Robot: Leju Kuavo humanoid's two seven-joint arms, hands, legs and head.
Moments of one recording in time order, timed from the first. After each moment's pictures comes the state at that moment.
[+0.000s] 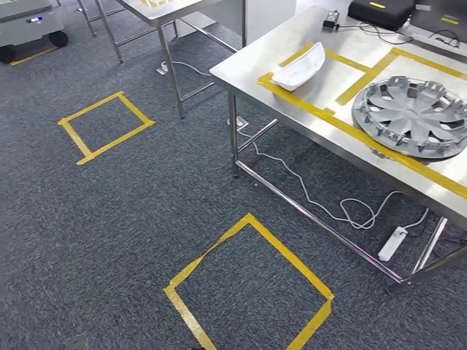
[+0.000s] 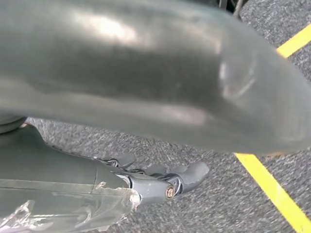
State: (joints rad) left arm -0.03 -0.08 0.84 -0.32 -0.39 0.26 -0.32; right arm 0.00 0.12 -0.84 -0.22 0.81 0.10 -0.39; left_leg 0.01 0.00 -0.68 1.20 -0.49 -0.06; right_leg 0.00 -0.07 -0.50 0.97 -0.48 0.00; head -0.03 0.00
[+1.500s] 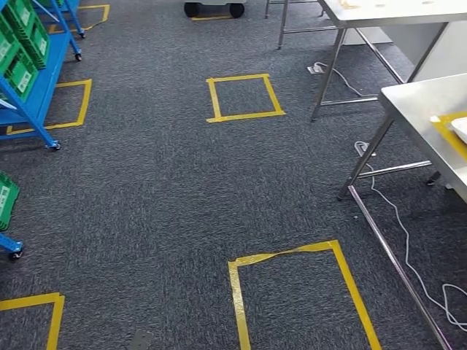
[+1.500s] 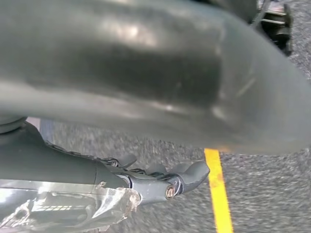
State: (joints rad) left arm -0.03 -0.18 0.68 -0.26 -0.80 0.31 -0.24; right arm 0.03 0.14 -0.99 -0.27 0.88 0.13 -0.39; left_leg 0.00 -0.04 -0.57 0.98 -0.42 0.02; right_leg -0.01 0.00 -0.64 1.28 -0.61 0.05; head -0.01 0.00
